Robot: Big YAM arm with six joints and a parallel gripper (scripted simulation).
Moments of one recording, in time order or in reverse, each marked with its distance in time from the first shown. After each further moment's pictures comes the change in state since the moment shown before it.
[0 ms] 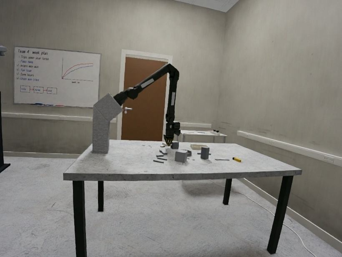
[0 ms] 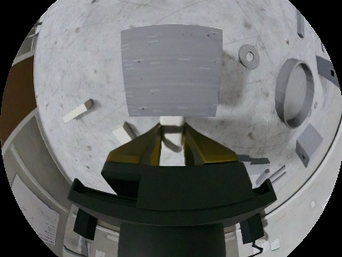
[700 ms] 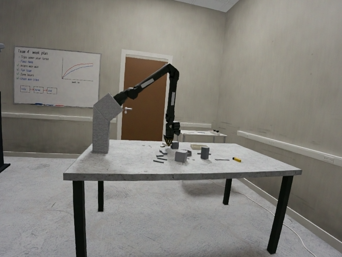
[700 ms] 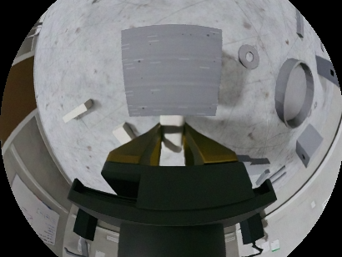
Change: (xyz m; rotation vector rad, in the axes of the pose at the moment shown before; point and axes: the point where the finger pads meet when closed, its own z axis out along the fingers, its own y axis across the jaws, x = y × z) arm 0.000 0.000 0.000 0.000 -0.007 0.000
